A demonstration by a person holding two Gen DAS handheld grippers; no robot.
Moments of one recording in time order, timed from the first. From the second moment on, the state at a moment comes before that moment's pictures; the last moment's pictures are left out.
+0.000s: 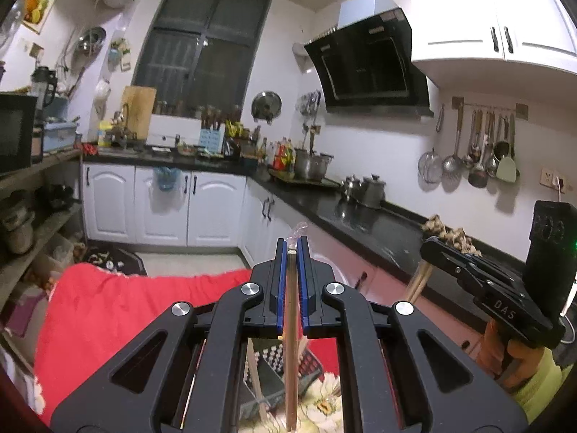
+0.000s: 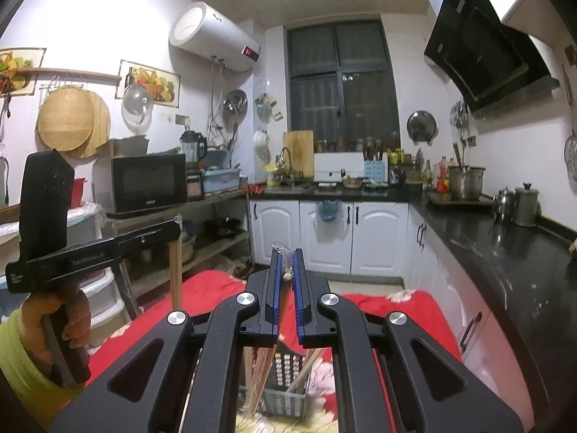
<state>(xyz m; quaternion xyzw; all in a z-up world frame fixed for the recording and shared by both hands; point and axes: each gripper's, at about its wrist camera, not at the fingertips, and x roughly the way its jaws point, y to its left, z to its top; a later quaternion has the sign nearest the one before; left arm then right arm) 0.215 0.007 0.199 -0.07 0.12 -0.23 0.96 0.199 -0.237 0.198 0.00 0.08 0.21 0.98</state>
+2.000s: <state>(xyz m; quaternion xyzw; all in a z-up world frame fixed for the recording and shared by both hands) 0.206 0.052 0.082 -0.09 0.18 -0.13 0.97 0.224 -0.233 0.080 0.00 0.21 0.13 0.97</state>
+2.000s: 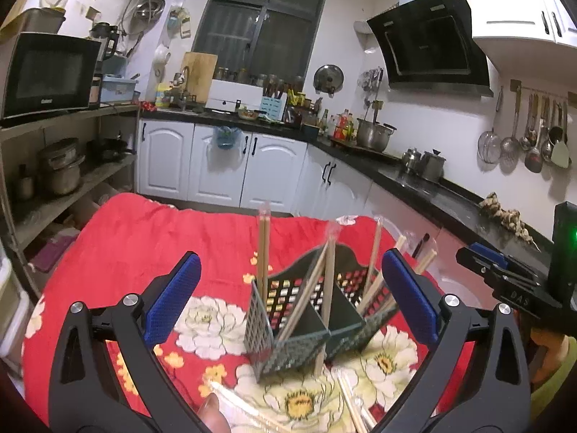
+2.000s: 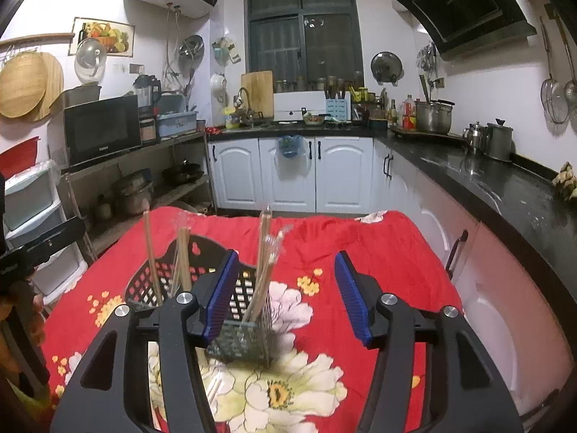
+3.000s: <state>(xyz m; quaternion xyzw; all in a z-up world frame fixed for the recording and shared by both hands) 0.162 0.054 0.018 -0.10 0.28 -0.12 0.95 0.179 -0.209 0.024 -0.01 0.29 0.17 0.94</state>
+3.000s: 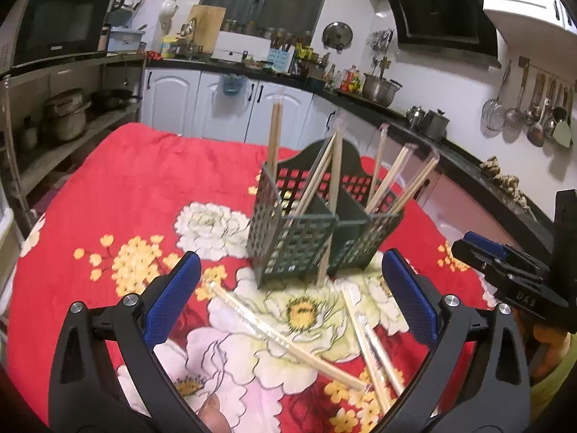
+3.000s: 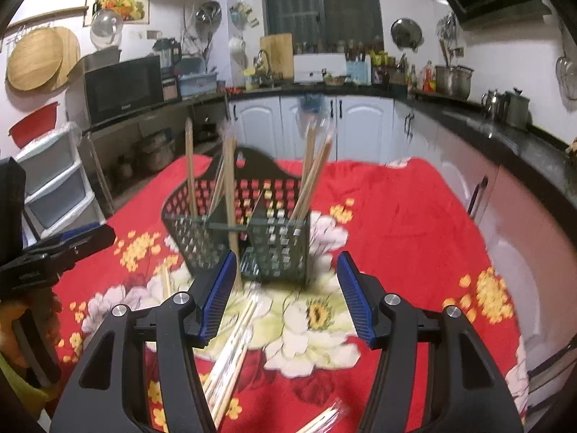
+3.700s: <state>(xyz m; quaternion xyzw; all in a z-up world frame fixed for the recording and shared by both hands) 0.176 0.062 -0.061 -0.17 0.41 -0.13 0.89 0.166 -0.166 -0.045 -0.06 0.41 0.24 0.88</state>
